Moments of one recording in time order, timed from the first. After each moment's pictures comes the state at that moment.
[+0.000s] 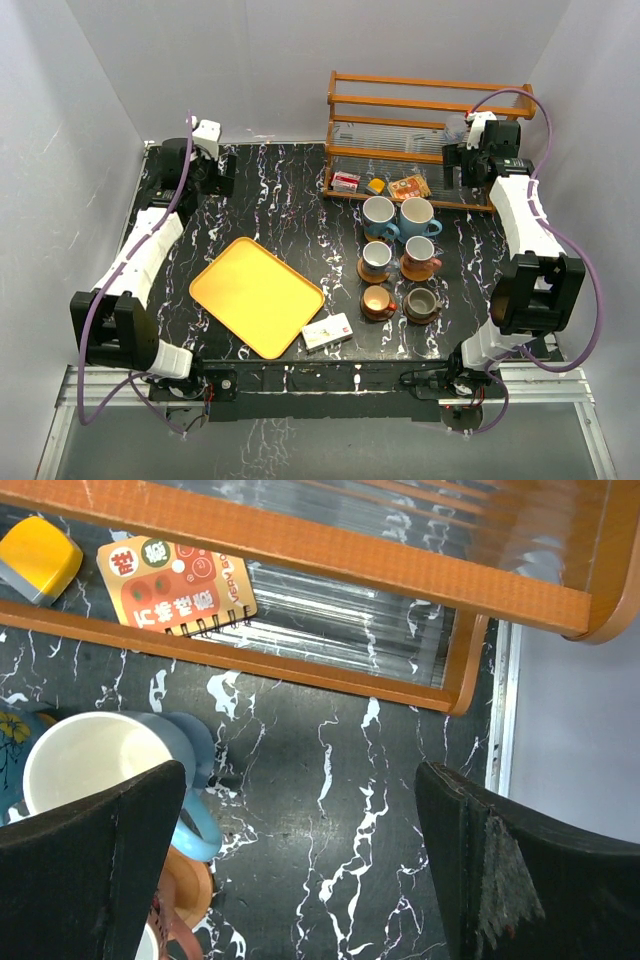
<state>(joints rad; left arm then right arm) -0.14 1.43 1.24 -0.29 0.00 0.19 -0.12 1.61 1.47 -0.57 -0.04 -0.19</state>
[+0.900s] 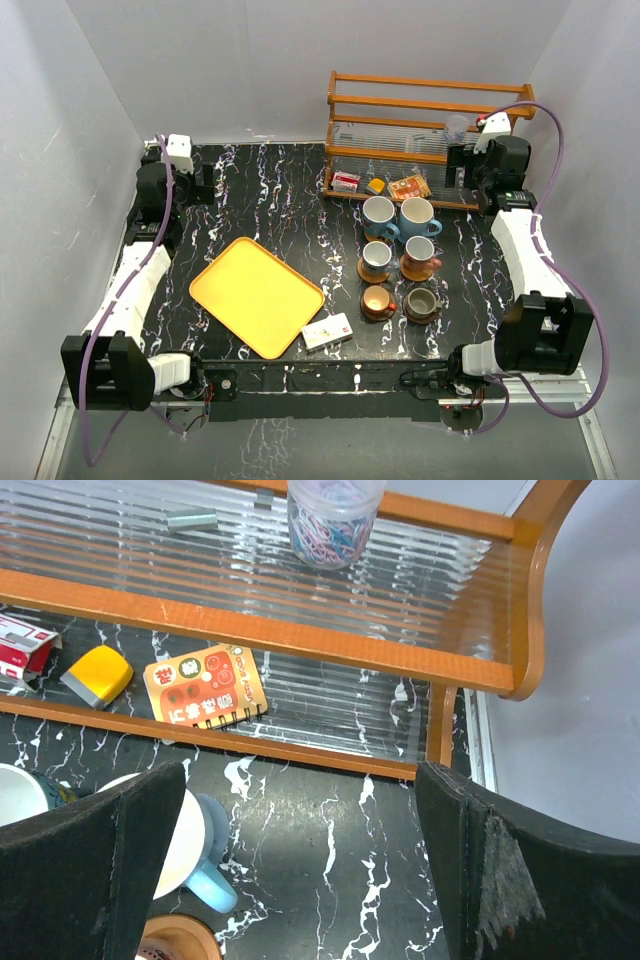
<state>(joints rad) -0.02 1.21 0.98 -0.05 -0.04 0.15 -0.12 1.37 1.18 -0.19 -0.06 -0.15</state>
